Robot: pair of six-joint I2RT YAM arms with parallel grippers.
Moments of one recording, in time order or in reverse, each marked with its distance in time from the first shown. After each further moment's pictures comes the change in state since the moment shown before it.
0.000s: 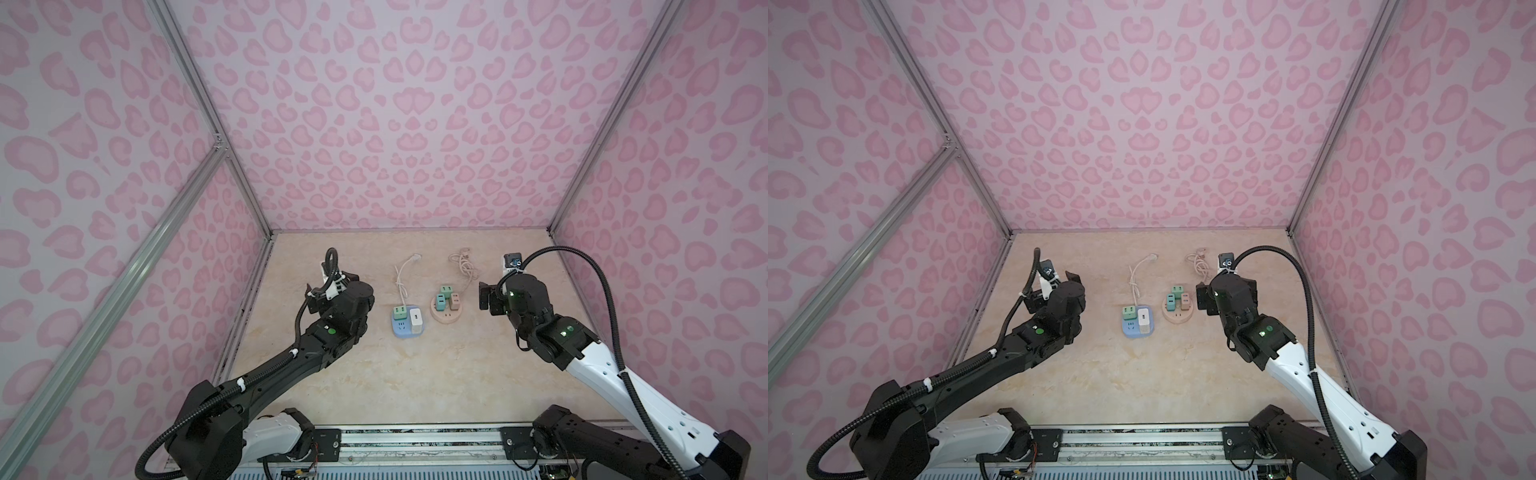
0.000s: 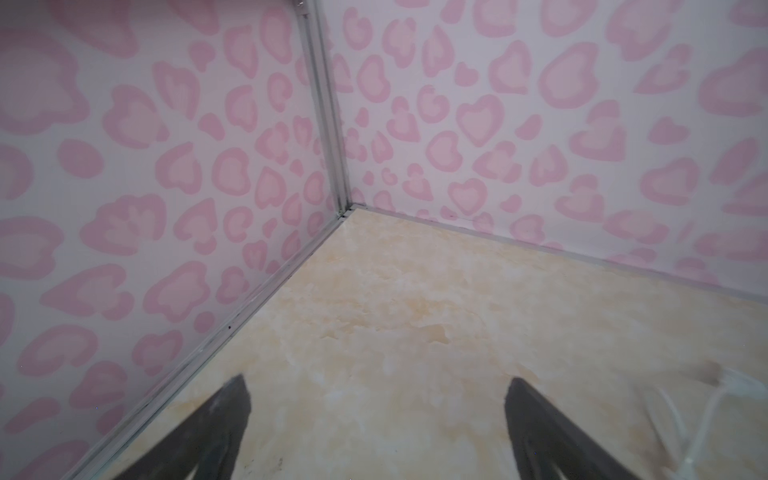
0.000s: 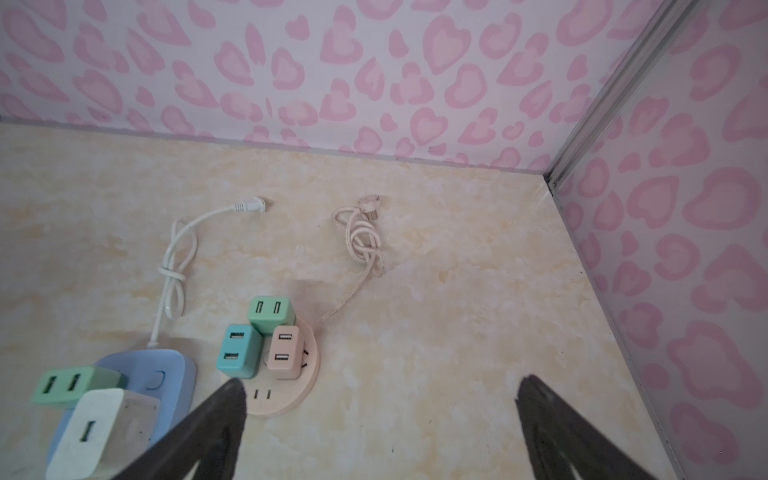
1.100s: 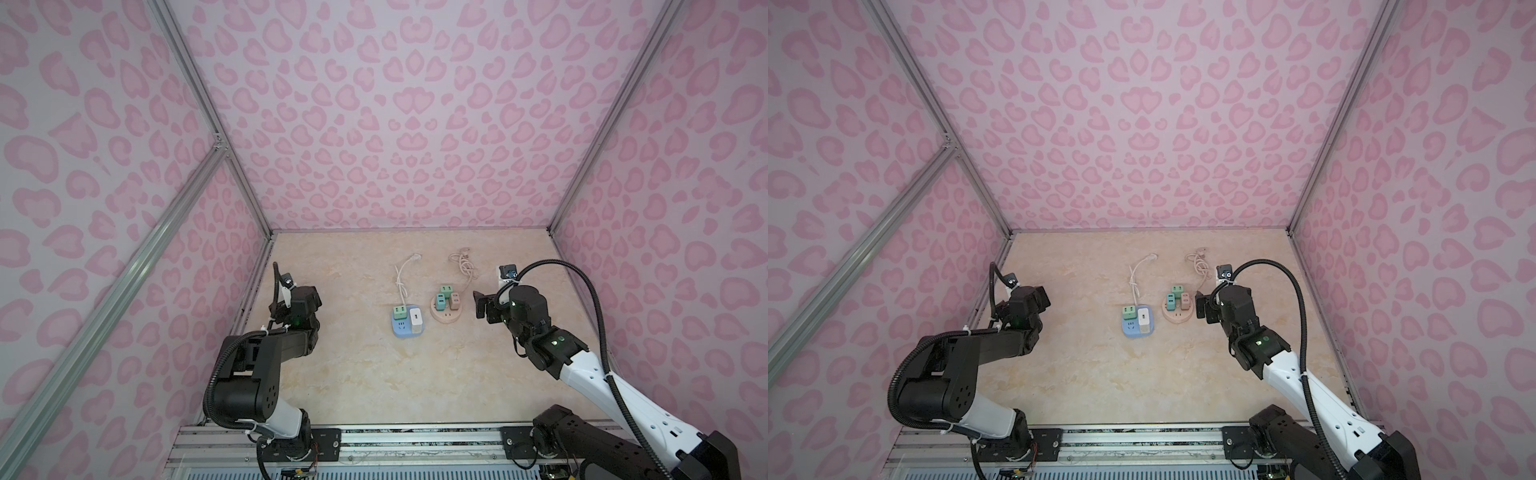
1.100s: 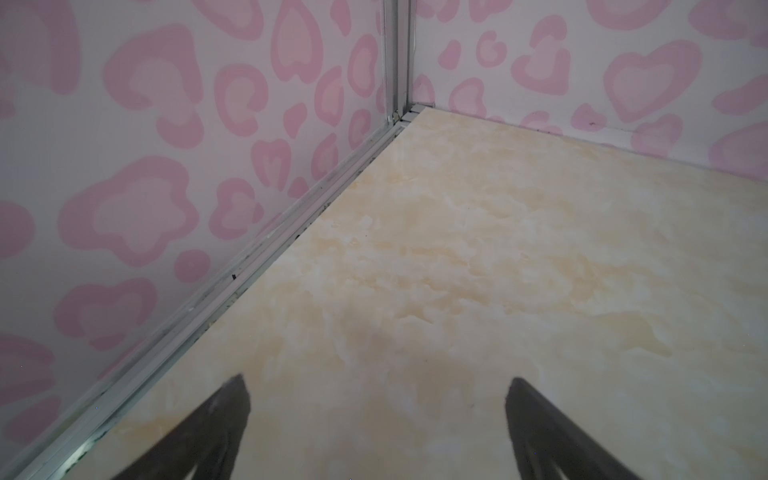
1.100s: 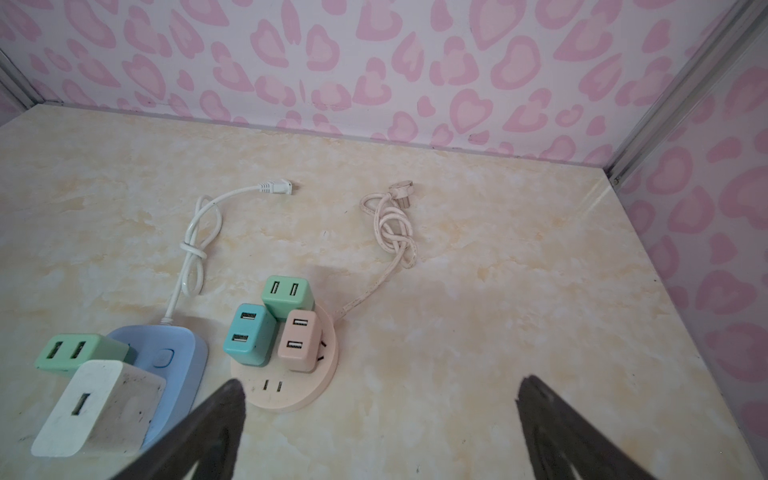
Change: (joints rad) left arm 0.578 0.342 -0.255 0.584 0.571 0.135; right arm -0.085 -0.035 -0.195 0.246 -0.181 -0.051
